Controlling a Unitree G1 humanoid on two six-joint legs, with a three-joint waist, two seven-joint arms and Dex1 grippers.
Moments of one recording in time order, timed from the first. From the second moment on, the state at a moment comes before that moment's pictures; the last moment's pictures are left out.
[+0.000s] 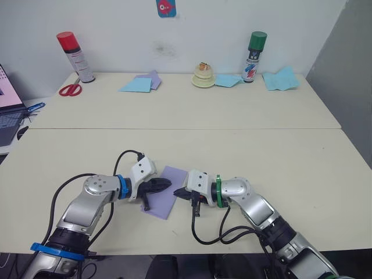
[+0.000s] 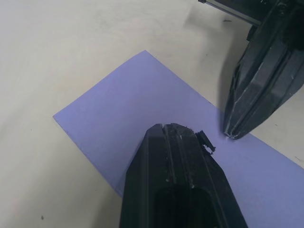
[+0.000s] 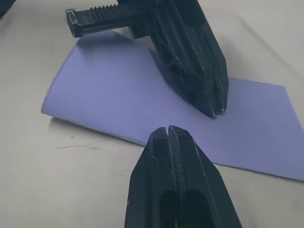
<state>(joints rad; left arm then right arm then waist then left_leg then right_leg) -0.22 0.69 -0.14 0.02 -0.23 0.33 -1.05 -0.42 -0.19 0.55 0.10 -0.05 0.21 0.90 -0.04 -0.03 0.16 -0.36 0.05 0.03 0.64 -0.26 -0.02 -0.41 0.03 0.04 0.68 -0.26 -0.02</state>
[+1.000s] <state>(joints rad) -0.20 0.70 -0.14 0.00 -0.23 0.33 -1.06 -0.38 -0.21 0.69 0.01 -0.06 0.23 1.03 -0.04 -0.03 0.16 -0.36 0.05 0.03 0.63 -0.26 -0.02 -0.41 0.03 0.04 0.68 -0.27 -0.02</state>
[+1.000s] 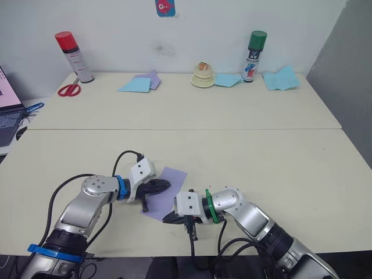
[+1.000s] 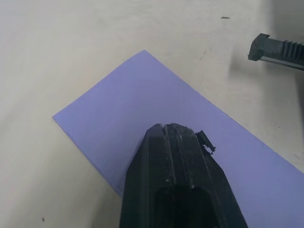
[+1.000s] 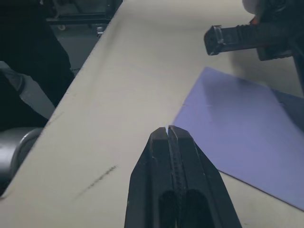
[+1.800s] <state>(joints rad) -0.21 0.76 -0.05 -0.12 -0.38 0.52 -1.07 -0.39 -0.33 0.52 -0.26 0.05 0.37 1.00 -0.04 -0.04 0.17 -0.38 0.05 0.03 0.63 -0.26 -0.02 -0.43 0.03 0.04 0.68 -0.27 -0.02</state>
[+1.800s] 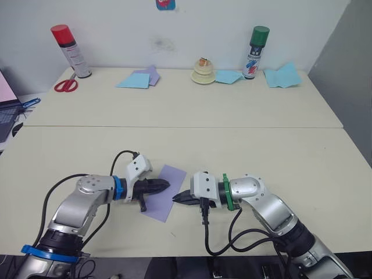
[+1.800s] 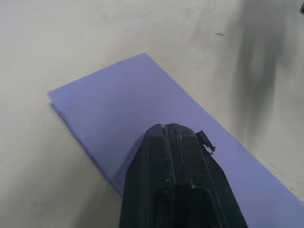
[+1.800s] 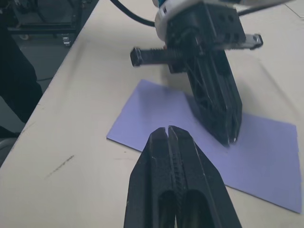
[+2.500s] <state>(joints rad) -0.07 0.90 0.02 -0.12 -0.31 0.37 -1.13 -0.43 -0.47 0.45 -0.42 0.14 0.49 1.02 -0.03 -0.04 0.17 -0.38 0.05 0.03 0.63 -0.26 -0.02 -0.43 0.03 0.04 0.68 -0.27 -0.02</state>
